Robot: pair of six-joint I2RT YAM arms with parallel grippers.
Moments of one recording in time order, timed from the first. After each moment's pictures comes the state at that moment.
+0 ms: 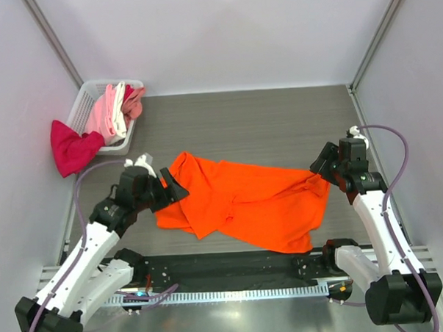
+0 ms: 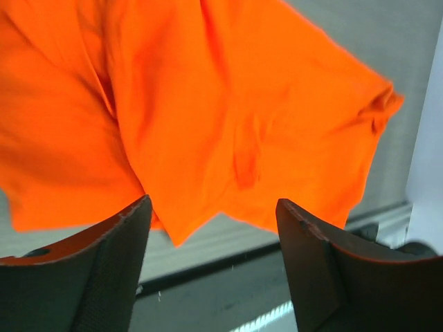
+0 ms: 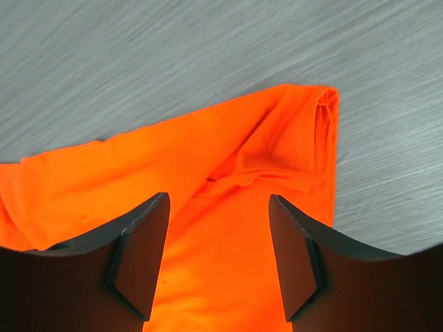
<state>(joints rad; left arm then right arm) -0.40 0.80 0.73 -0.62 0.12 -0.76 -0.02 0.91 0.78 -0.61 0.04 0.52</state>
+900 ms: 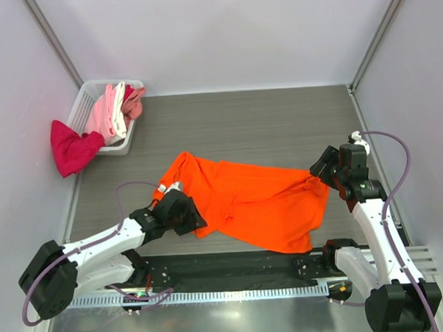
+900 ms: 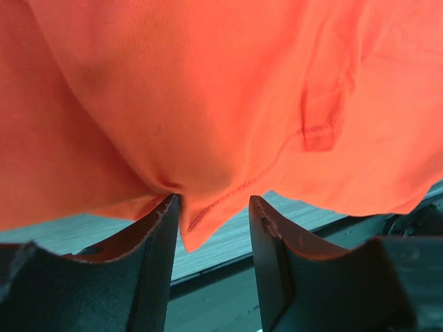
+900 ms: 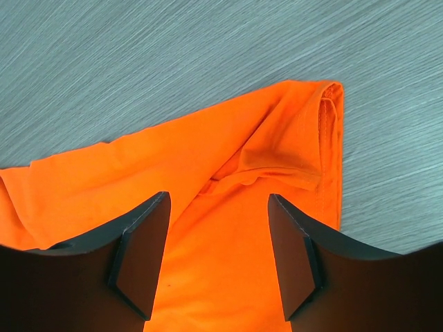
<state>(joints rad) -0.79 1.01 0.40 -0.29 0.01 -1.03 -0.02 0.84 0.70 -0.56 0.04 0.56</state>
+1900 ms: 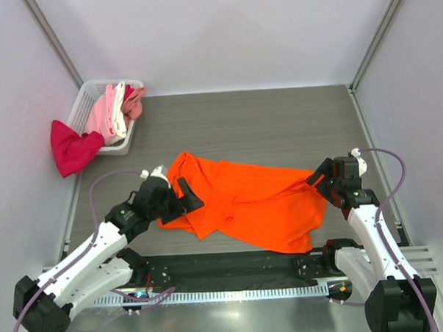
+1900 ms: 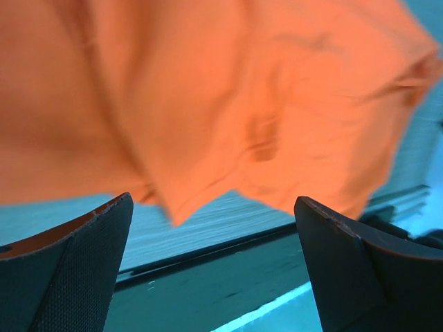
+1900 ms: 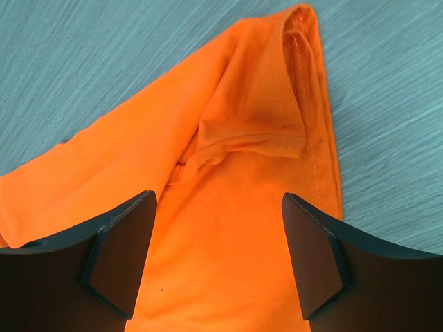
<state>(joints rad) -0.64 0.83 0.60 -0.50 0.04 -0.93 -0.02 0.83 0.54 -0.52 0.06 0.72</state>
